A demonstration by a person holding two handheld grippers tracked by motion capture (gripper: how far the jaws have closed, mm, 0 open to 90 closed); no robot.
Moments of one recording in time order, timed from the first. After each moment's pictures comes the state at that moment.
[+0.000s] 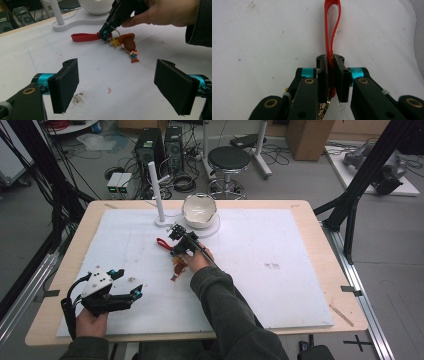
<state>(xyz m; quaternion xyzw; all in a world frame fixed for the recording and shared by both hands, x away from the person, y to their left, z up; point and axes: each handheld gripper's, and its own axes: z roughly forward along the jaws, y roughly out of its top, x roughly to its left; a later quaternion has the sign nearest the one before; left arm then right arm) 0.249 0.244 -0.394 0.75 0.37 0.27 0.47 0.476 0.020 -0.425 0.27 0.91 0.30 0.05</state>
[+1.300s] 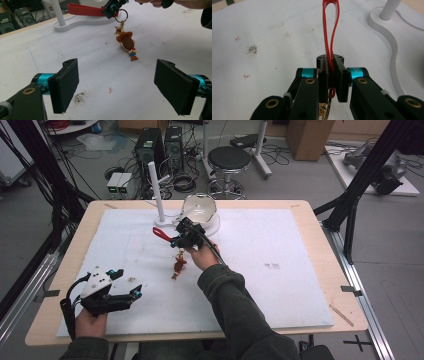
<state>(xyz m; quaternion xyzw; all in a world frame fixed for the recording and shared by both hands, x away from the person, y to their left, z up) 0.248 0.244 -0.394 0.75 0.37 0.27 0.47 0.459 -0.007 -0.377 0.22 0.89 0.39 0.06</state>
